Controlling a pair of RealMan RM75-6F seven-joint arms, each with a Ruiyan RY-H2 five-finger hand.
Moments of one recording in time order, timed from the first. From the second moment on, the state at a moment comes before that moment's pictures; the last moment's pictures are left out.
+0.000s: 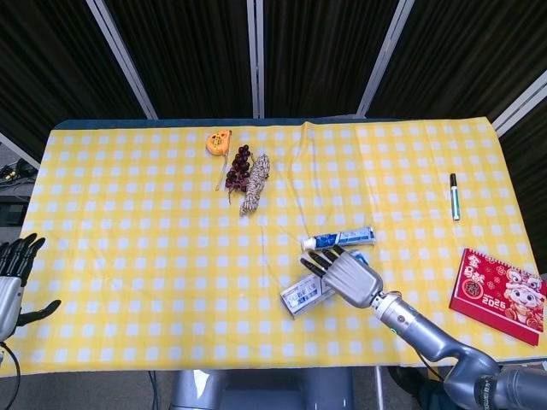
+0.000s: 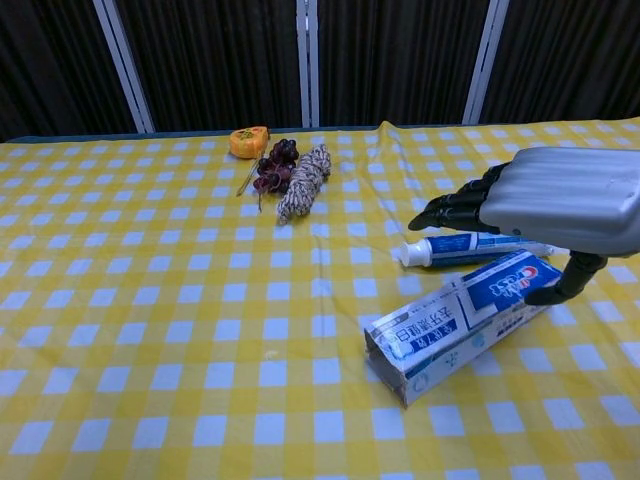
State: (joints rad) left arm -0.06 -1.09 -0.03 -1.66 1.51 1.50 0.03; right arm 0.67 -1.25 0.04 -1.69 -1.59 0.90 -0.55
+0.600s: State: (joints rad) left arm -0.05 -1.08 -0.03 -1.66 1.53 1.53 0.00; right arm 0.46 -1.09 -0.02 -1.61 -1.78 1.40 -0.25
